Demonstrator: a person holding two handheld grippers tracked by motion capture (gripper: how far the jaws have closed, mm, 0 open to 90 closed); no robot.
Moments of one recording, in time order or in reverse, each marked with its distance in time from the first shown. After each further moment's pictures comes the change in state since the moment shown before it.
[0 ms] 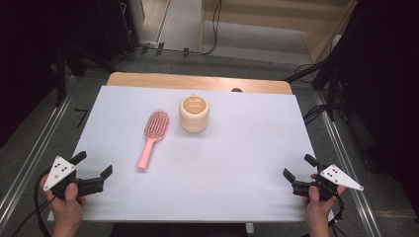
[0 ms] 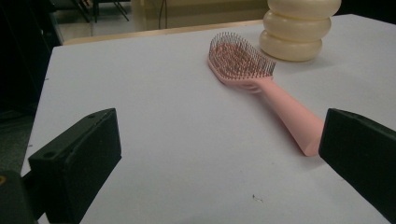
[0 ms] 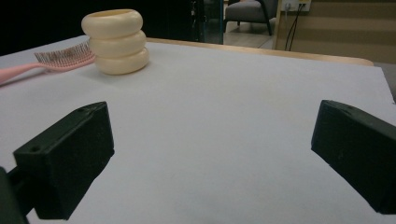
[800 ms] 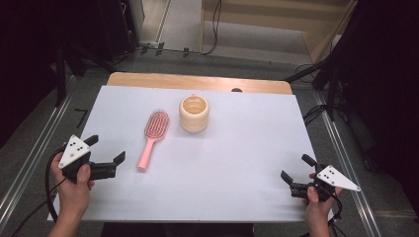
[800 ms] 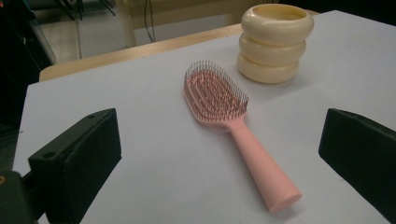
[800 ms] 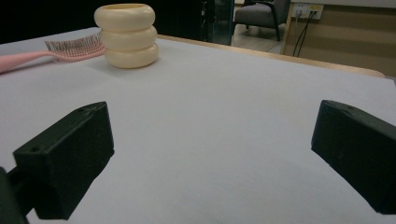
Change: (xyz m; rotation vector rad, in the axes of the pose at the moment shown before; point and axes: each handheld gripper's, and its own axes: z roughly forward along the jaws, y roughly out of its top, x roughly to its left) left arm -0.028 0.072 0.022 0.063 -0.034 0.067; right arm 0.002 -0.002 0.002 -0.006 0.030 -0.063
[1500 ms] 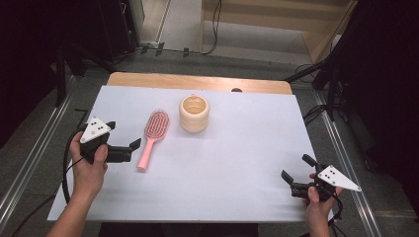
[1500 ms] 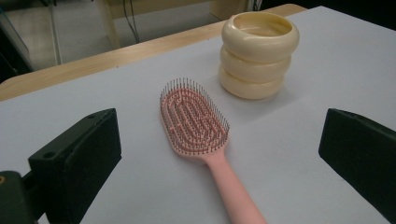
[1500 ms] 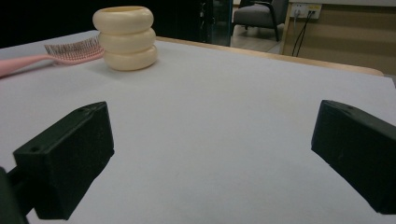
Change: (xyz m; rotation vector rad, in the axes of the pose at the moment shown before) left arm -0.010 0.038 0.038 0.072 -0.069 -0.006; right arm -0.001 0.000 -0.001 -0.003 0.001 0.017
